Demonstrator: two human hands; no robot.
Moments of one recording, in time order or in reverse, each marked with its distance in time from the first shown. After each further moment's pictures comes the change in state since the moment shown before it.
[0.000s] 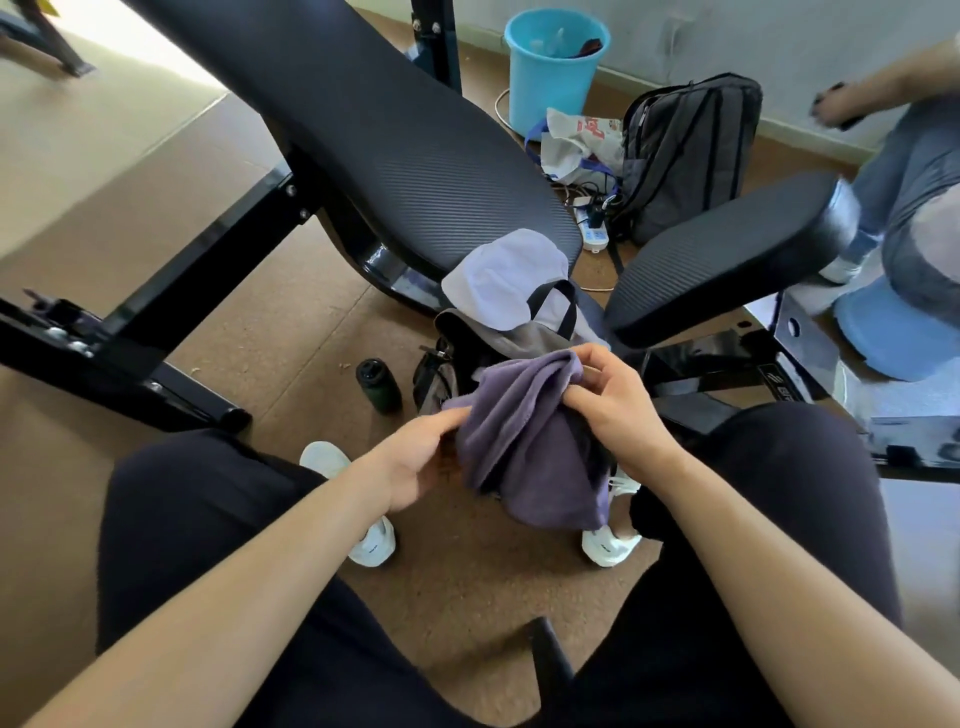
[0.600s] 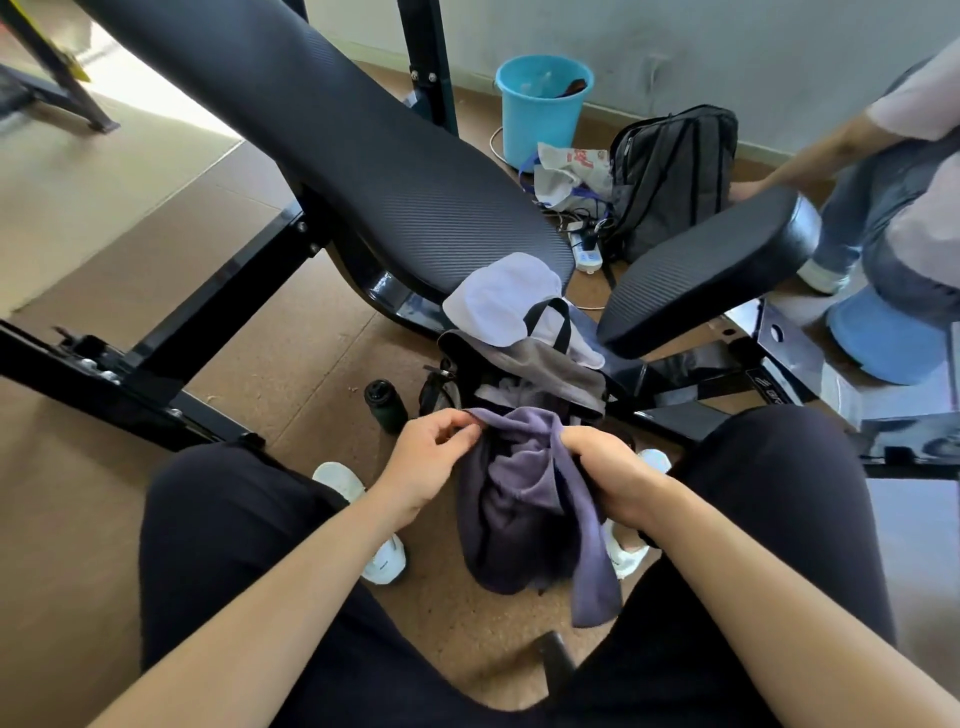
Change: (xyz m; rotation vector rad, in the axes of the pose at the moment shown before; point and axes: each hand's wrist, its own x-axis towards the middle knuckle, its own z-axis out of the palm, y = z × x) left_hand -0.018 -0.014 0.011 0.416 0.251 0.515; right_hand -0.037 0.019 0.015 0.241 -0.115 0.499
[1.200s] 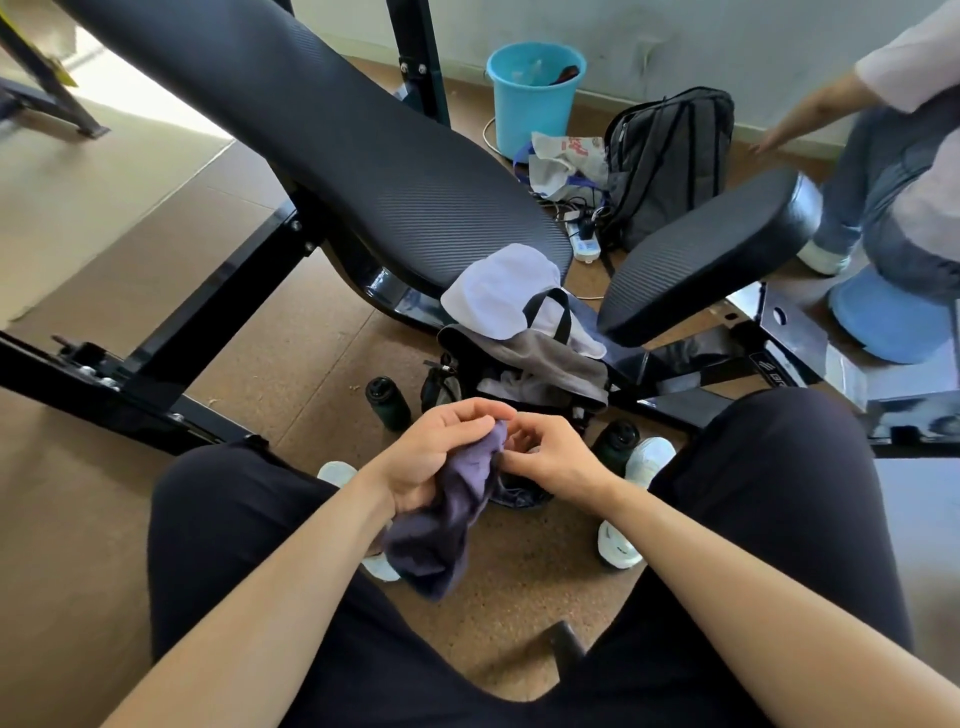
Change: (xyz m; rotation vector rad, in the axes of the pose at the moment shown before) left_hand -0.003 0.025 -0.008 -0.493 -0.399 -0.140; right_hand 0.039 0.026 0.023 -0.544 -0.032 -0.484
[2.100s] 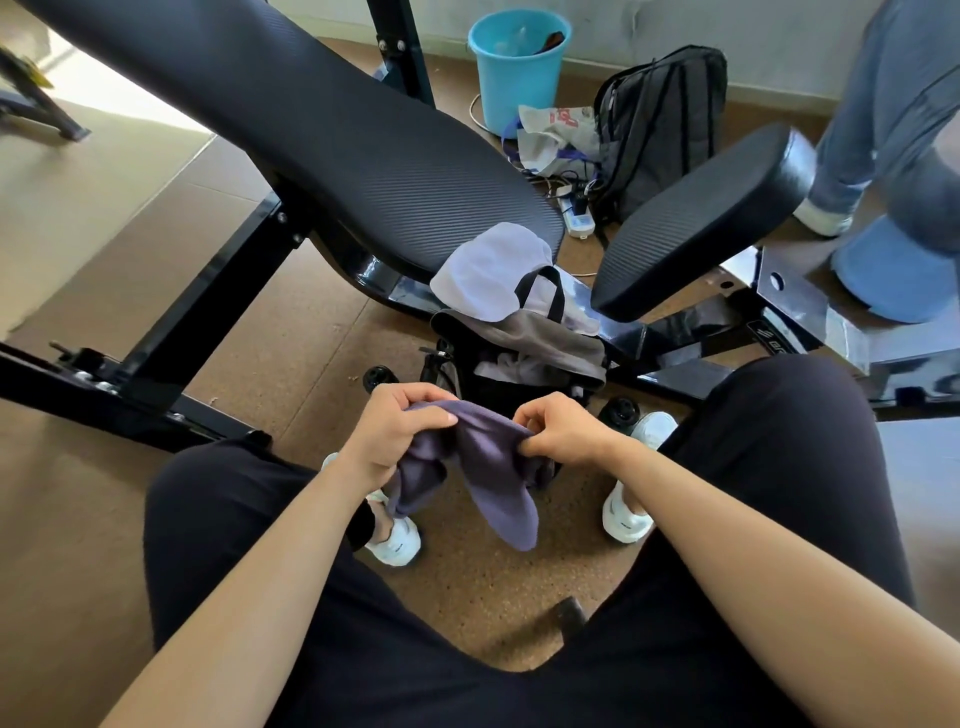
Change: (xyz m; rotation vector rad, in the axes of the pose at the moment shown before) left_hand 0.001 0.003 -0.034 0.399 0.263 0.163; right_hand 0.015 0.013 -0.026 -0.258 -0.154 0.144
